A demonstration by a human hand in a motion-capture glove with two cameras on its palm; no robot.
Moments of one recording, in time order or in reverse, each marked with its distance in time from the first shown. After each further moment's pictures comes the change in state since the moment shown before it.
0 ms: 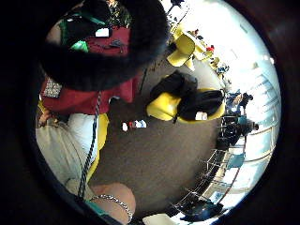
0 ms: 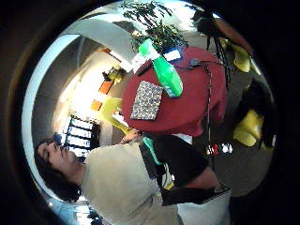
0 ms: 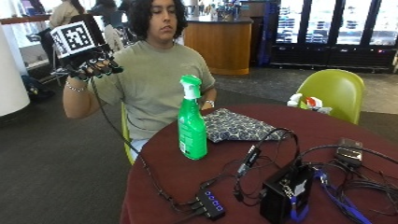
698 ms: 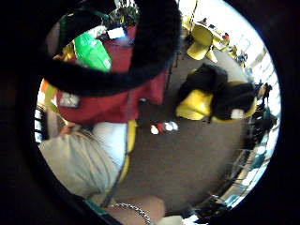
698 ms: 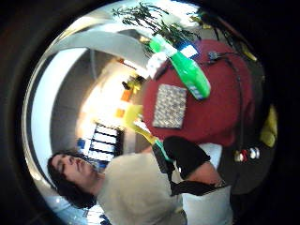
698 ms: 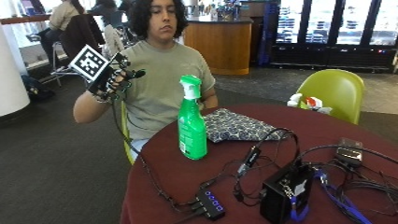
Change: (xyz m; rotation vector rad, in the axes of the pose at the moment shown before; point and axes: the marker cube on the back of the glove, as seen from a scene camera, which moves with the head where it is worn) arm -0.055 -0.021 0.070 0.050 -0.513 0.243
